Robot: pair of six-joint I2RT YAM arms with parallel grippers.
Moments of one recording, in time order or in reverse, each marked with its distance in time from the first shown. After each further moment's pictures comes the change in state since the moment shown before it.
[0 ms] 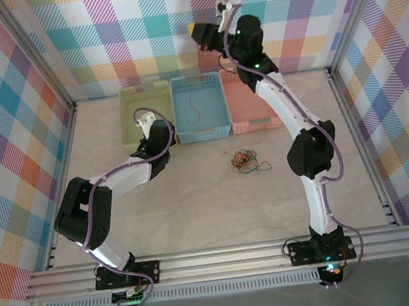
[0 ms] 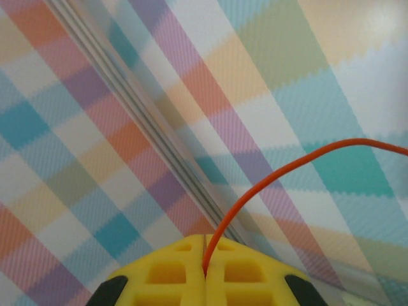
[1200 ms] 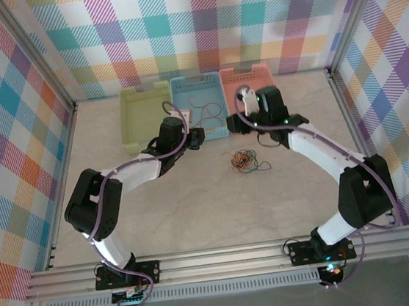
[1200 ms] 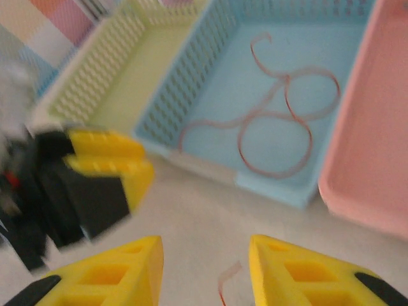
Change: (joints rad) left arm -0.069 0.102 0.075 0.106 0.621 0.238; right arm 0.000 -0.699 -1.191 -0.277 0.168 -0.439
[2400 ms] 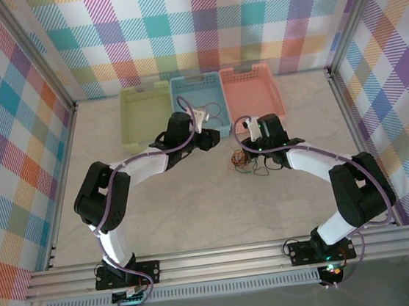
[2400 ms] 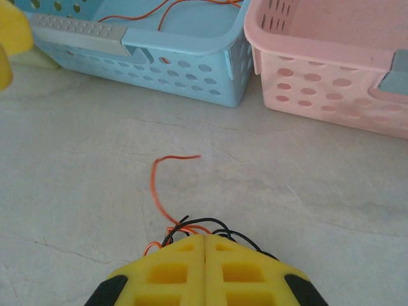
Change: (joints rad) left arm -0.028 0.085 0.106 -0.040 0.261 0.048; right arm -0.004 0.027 -0.252 0.165 0.132 -0.058
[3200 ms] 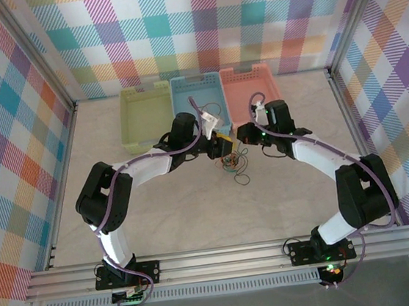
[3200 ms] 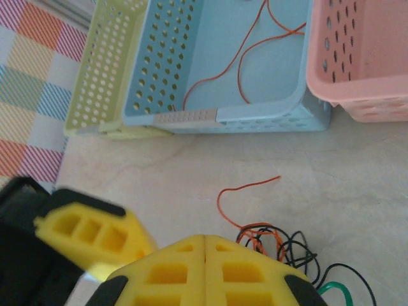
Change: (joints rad) left arm -0.040 0.003 0.006 0.038 0.409 0.070; right arm -0.083 -0.012 0.107 -0.006 -0.303 0.431
